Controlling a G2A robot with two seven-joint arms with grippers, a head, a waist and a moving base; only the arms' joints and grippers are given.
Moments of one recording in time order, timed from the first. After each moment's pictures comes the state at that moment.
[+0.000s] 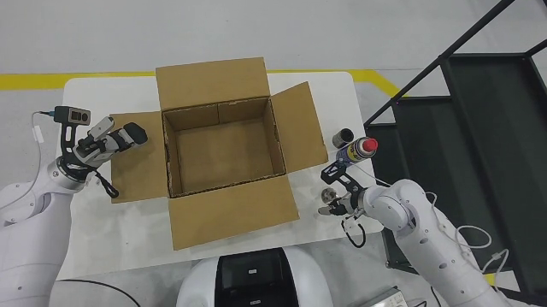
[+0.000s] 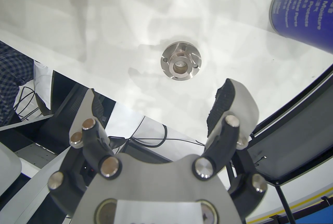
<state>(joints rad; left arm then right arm) 1.22 -1.02 -1.56 -1.25 -0.74 -0.49 -1.21 -1.55 -0.99 1.32 -1.78 -0.93 -0.21 1.05</state>
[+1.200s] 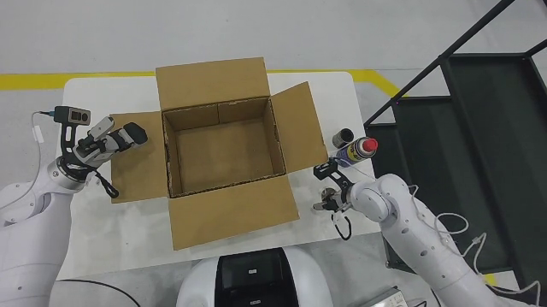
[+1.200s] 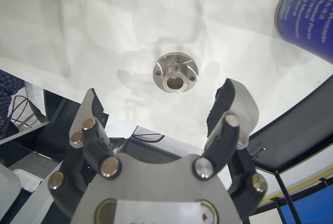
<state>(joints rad) 1.22 -1.02 -1.56 -1.25 -0.74 -0.49 -1.21 -1.42 -1.02 1.18 -1.65 -0.98 -0.09 1.07</state>
